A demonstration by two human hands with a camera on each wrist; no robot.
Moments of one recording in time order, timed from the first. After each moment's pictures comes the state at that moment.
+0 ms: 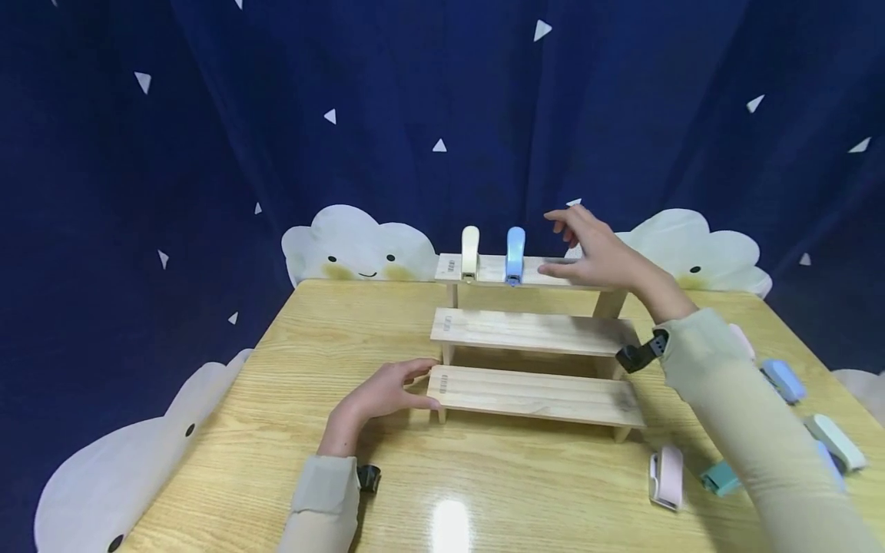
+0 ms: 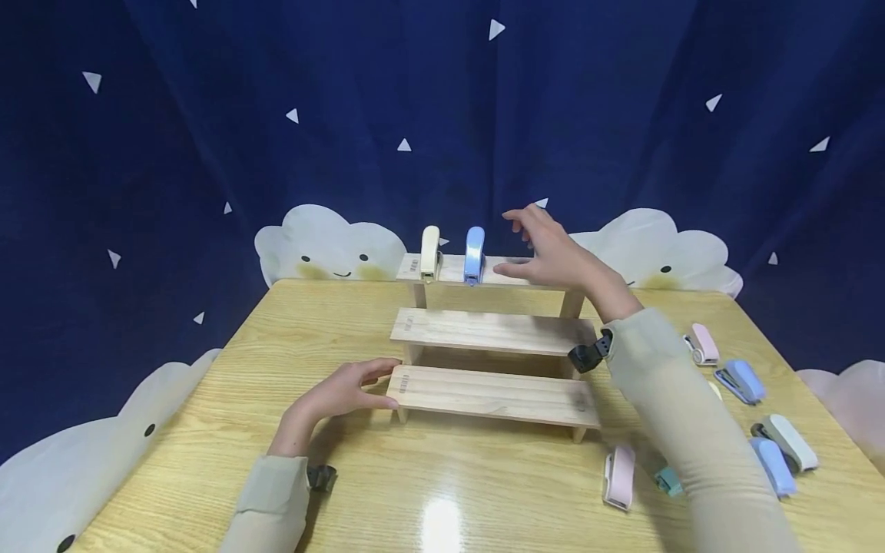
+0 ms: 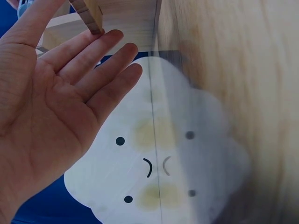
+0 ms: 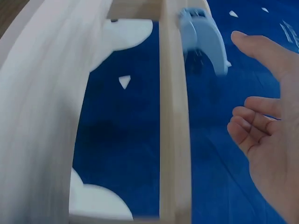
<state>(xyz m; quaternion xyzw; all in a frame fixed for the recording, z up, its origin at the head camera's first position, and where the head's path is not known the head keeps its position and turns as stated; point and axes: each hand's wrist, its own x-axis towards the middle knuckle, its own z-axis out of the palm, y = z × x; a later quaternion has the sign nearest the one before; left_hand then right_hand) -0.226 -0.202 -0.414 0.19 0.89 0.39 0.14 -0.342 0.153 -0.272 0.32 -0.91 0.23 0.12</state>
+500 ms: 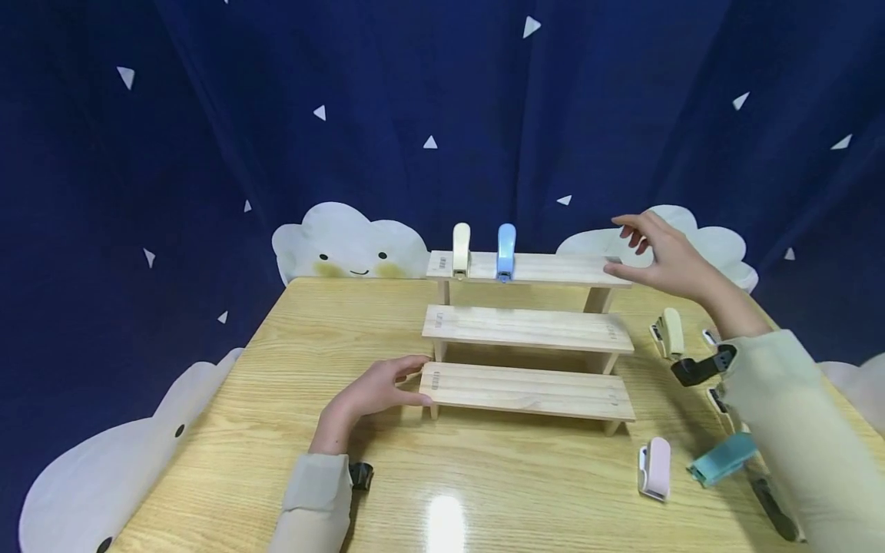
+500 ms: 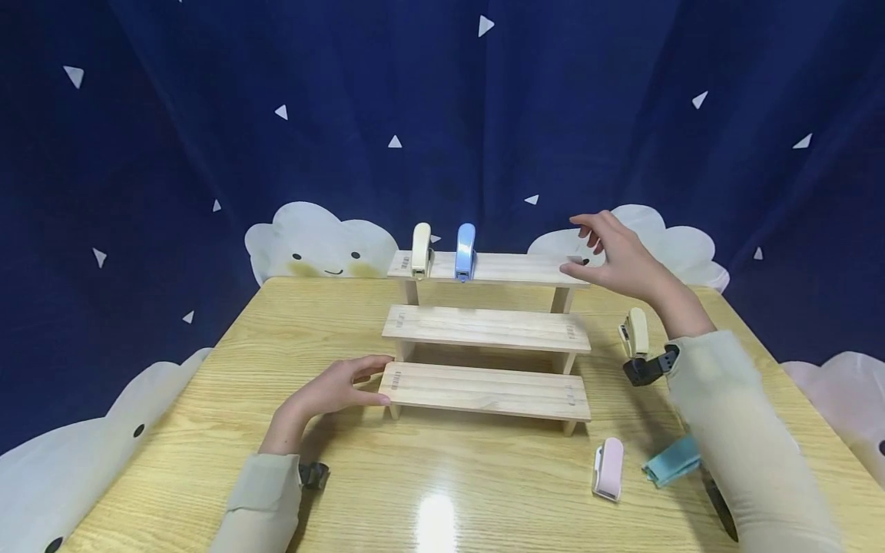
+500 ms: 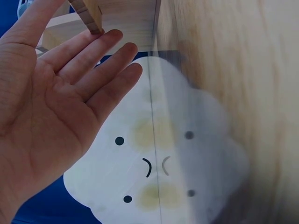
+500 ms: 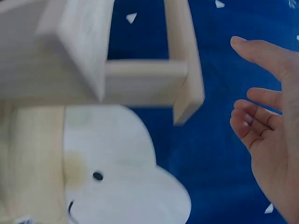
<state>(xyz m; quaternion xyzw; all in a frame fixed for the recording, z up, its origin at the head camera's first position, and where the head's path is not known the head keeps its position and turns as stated) -0.227 -0.202 -0.414 0.18 0.88 0.41 0.14 -0.325 0.242 -0.285 0.27 -0.92 0.21 0.20</state>
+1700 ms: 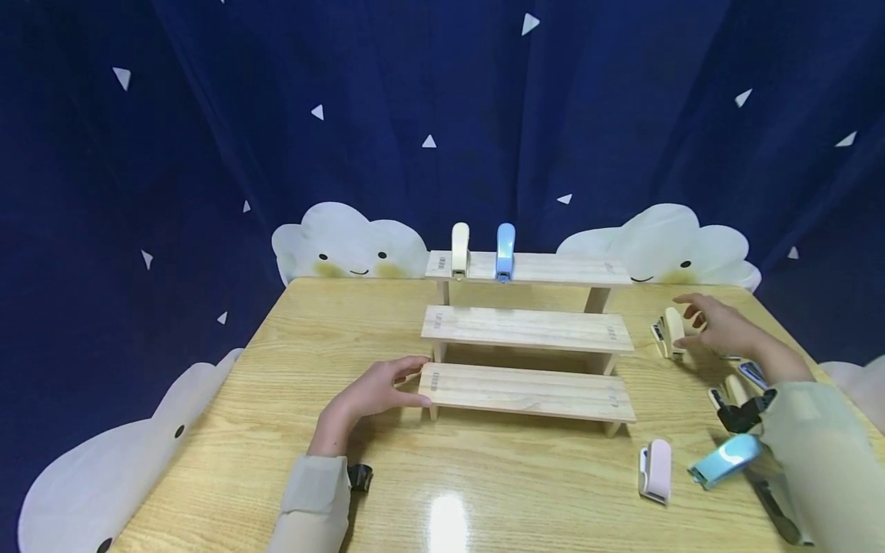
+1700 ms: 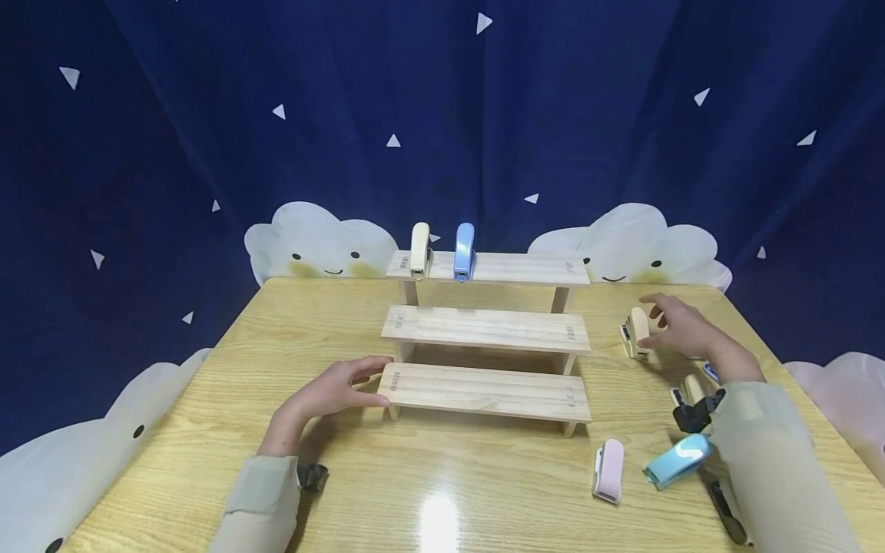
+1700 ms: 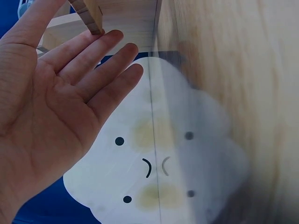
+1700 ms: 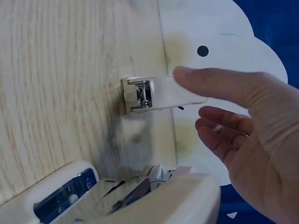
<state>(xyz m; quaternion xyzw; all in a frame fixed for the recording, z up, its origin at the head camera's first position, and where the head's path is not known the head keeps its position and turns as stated) -0.227 -0.202 -0.416 0.18 0.88 0.41 0.14 -0.333 0.367 -0.399 0.16 -0.97 0.20 -0.02</state>
